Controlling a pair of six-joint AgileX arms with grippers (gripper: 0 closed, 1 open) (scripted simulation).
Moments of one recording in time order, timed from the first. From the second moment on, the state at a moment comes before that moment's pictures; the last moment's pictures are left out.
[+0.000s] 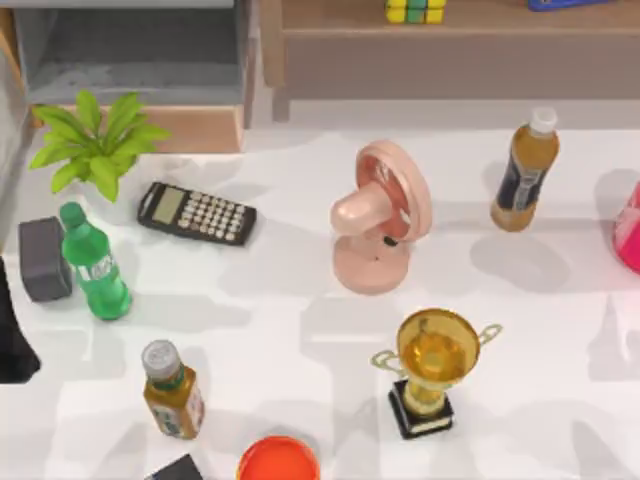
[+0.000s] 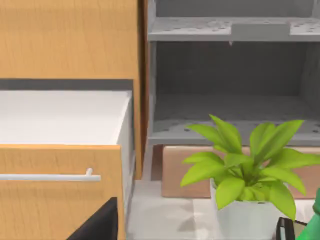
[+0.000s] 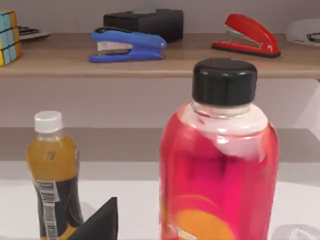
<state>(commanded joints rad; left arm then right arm) 0.00 0.00 0.00 0.00 0.00 0.00 0.00 0.00 0.00 0.00 0.00 0.00</state>
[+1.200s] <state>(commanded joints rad) -0.54 1.48 1.03 0.49 -0.49 0.01 0.00 0.00 0.00 0.00 0.00 0.00</state>
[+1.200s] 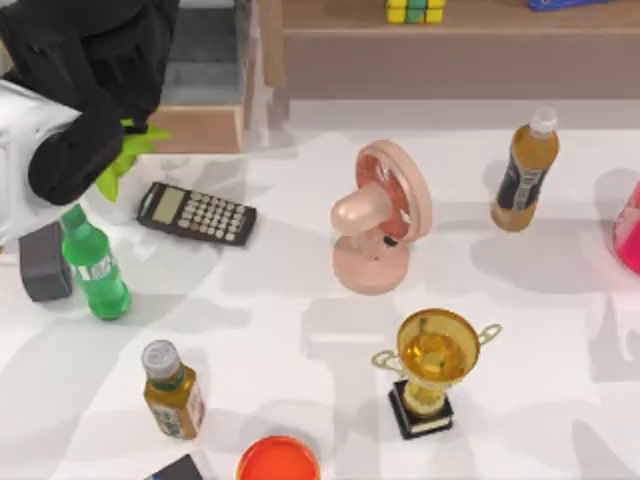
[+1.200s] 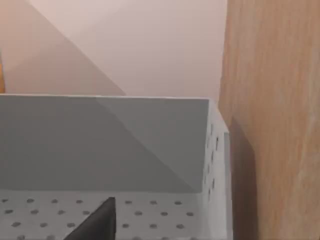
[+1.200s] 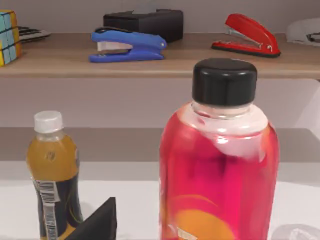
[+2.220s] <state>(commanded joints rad) -0.82 2.41 1.64 0.78 -0.77 0.02 0.00 0.00 0.00 0.00 0.00 0.00</state>
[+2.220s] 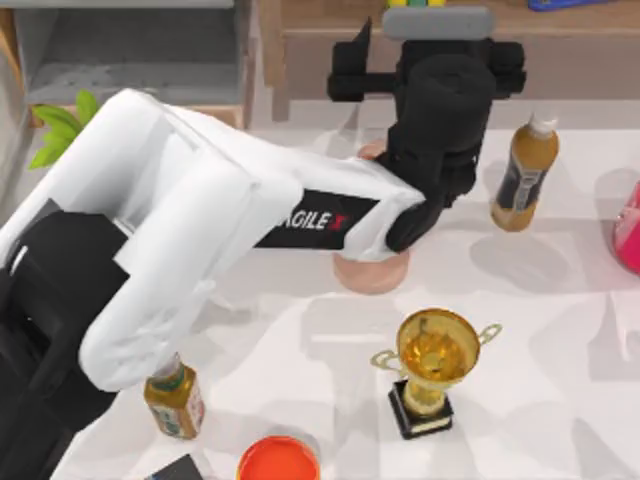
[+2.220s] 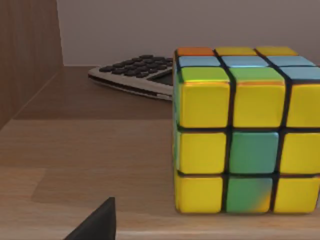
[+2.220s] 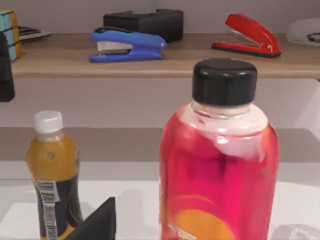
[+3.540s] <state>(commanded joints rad) -0.74 2.58 1.97 0.62 -0.70 0.01 0.00 0.00 0.00 0.00 0.00 0.00</state>
